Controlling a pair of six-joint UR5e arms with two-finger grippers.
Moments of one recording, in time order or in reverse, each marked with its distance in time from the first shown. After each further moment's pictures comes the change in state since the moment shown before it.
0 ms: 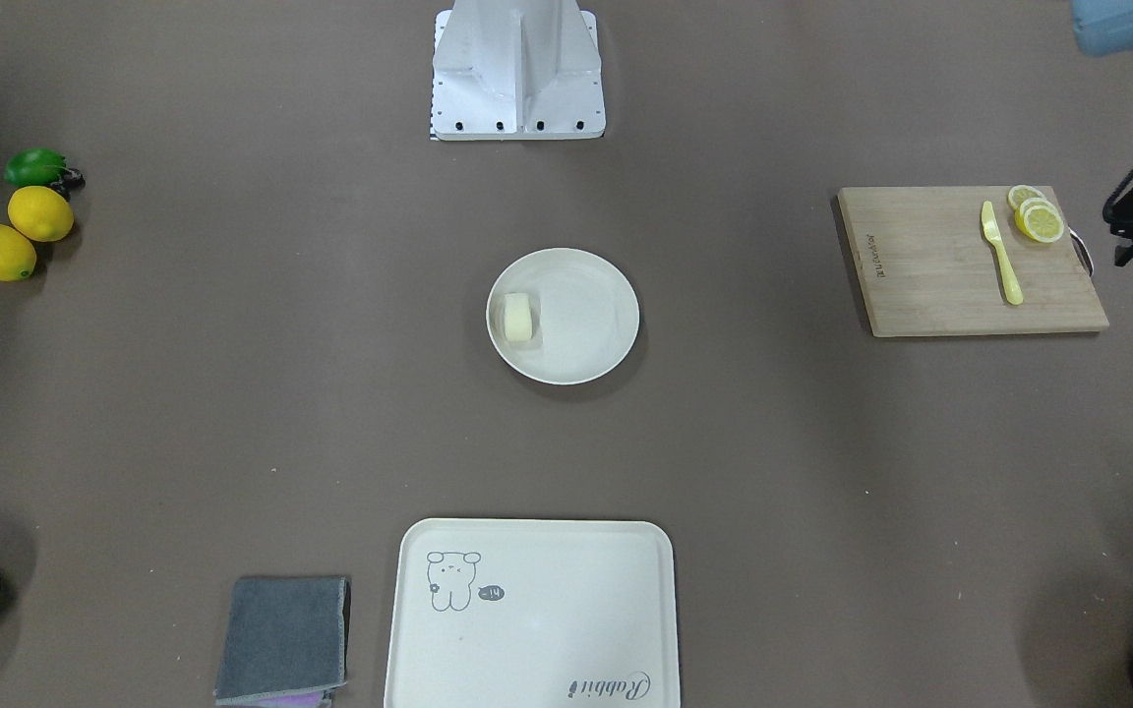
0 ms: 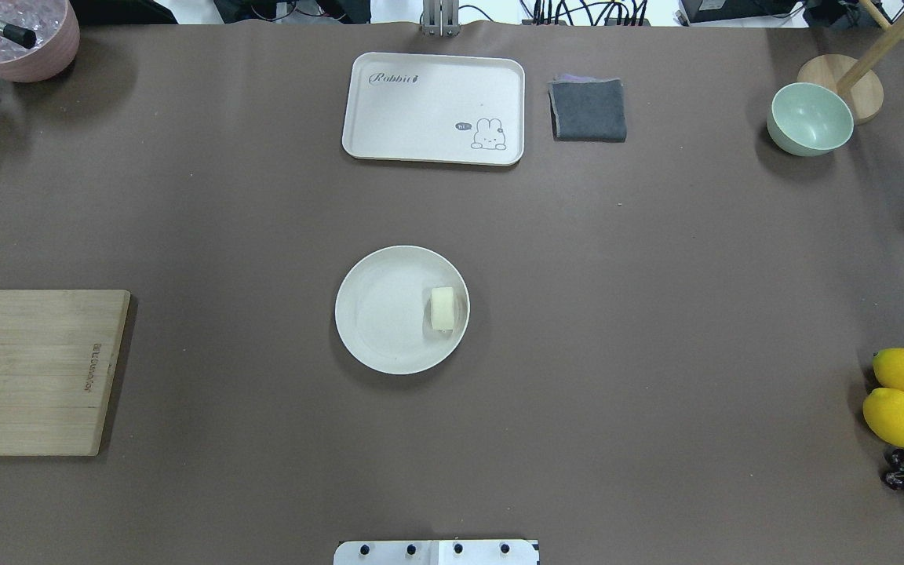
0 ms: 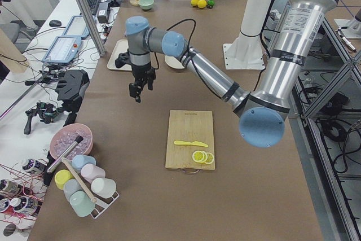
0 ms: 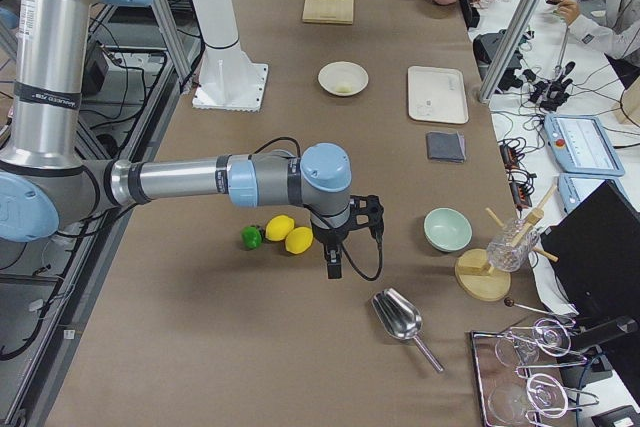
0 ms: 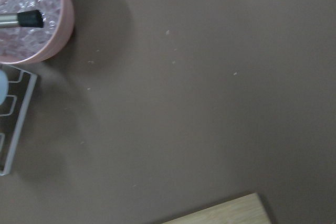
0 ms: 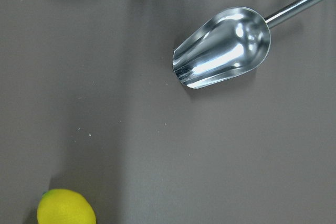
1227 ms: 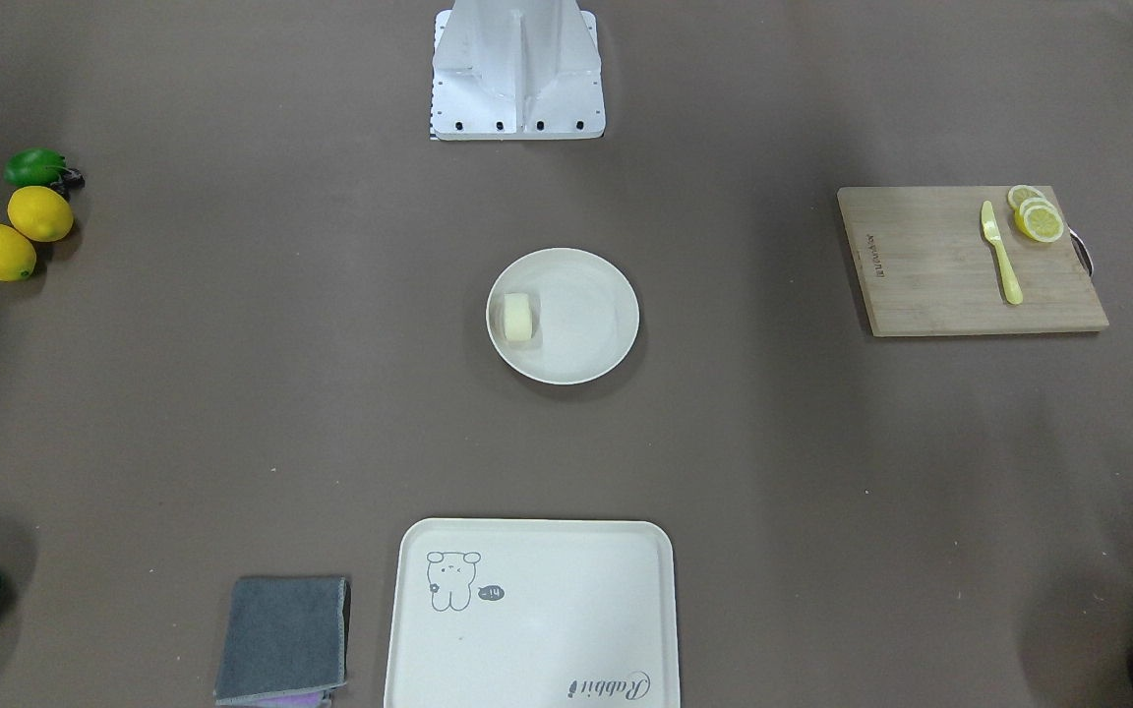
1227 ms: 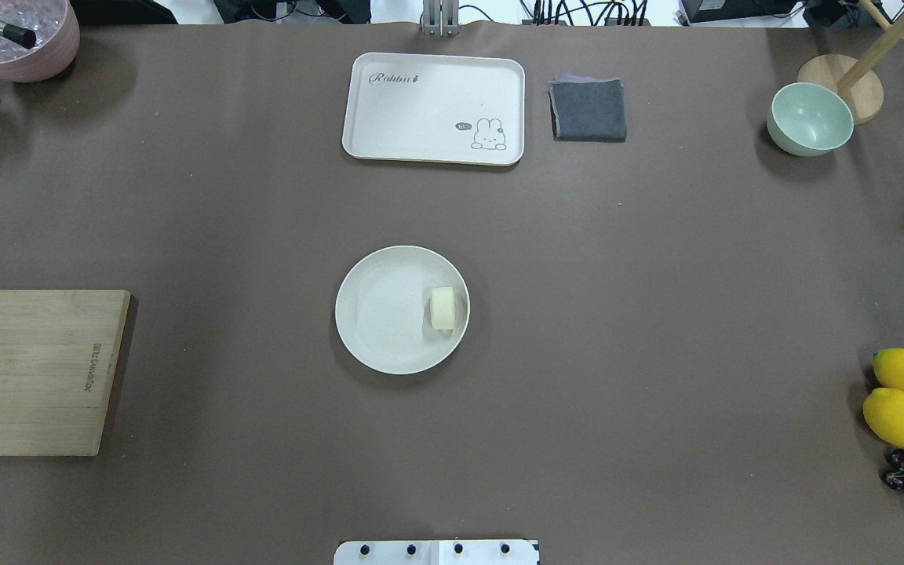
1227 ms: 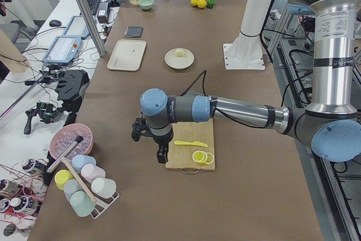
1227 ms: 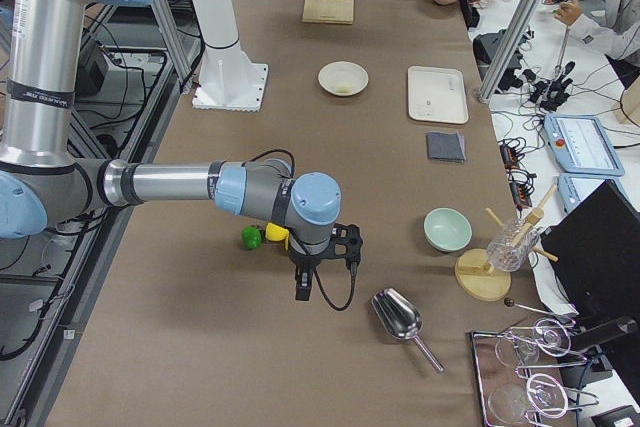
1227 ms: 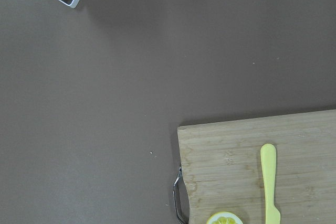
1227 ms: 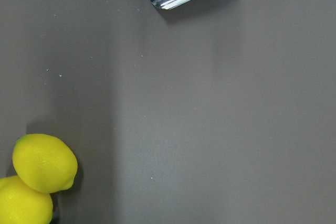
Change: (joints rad) left arm -0.190 0.331 0.121 -0.287 -0.181 -0.092; right arm 0.031 -0.056 -0.035 -0.140 0.015 -0.081
